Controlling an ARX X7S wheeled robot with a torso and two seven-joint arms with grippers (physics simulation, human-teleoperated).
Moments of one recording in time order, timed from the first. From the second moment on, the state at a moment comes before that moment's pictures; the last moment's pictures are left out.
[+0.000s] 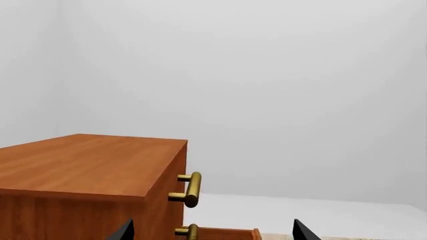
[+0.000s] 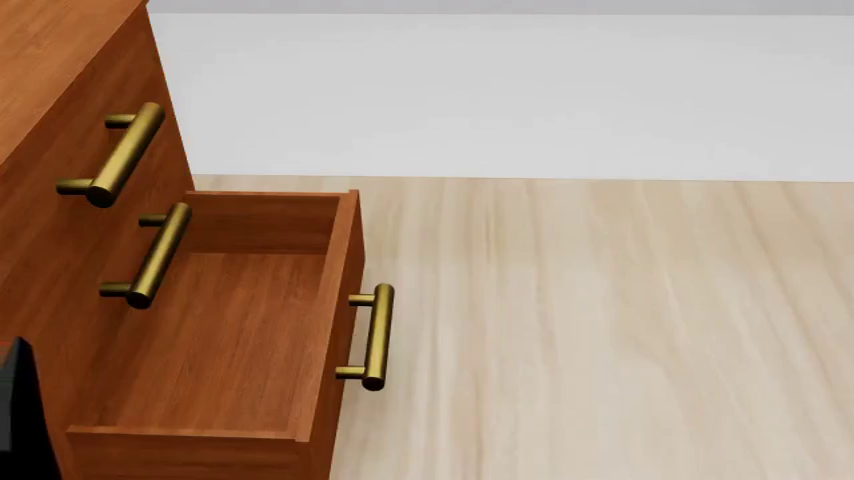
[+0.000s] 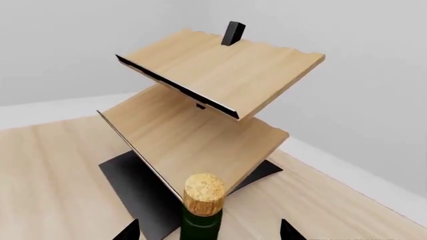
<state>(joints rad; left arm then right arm) -0.40 -1.09 0.92 0.89 -0.68 0.10 -1.18 -0.09 0.58 0.52 -0.17 0.48 0.44 0.34</state>
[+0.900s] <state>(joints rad) -0.41 -1.08 0.92 0.88 -0.69 0.09 -1.17 0.02 0.61 0.45 -0.03 0.45 0.45 0.33</state>
